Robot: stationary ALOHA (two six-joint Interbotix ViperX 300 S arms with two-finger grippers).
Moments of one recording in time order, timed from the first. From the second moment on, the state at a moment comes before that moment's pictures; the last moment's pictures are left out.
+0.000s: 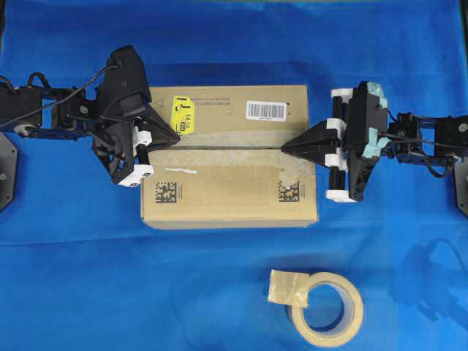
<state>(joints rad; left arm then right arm) 0.11 -0.27 0.86 -0.04 0.14 -0.19 -0.04 -0.22 0.98 0.18 -0.32 -0.01</state>
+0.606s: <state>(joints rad) 0.08 -0.32 0.95 -0.04 -0.04 -0.19 -0.05 -0.19 1.01 0.19 -0.40 -0.01</state>
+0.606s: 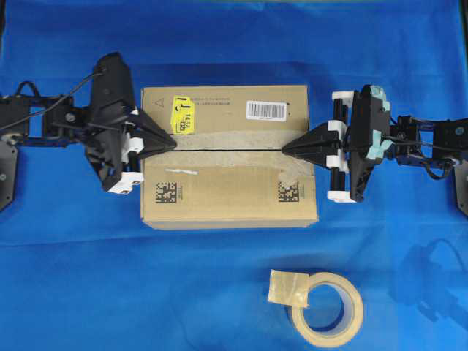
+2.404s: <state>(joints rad) 0.04 -0.15 1.19 -0.04 -0.75 -0.11 -0.07 -0.19 1.02 0.22 -0.41 -0.01</state>
